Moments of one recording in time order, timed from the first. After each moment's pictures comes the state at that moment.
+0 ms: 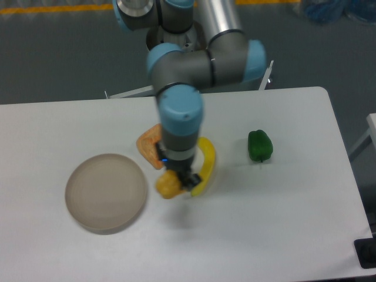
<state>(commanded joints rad) 1.88 -1.95 -1.48 -1.34 1.39 0.99</state>
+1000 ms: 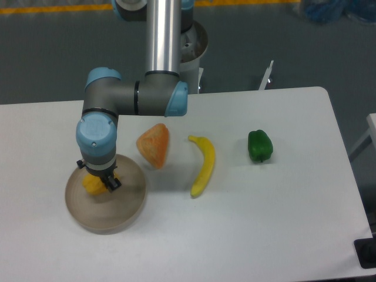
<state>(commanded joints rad) 1.73 -2.02 -1.54 -1.21 1.41 0.87</state>
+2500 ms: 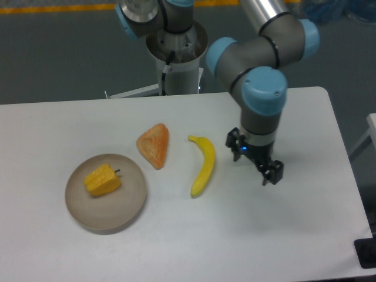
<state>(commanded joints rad) 2.32 -1.95 -1.44 -1.22 1.59 1.41</state>
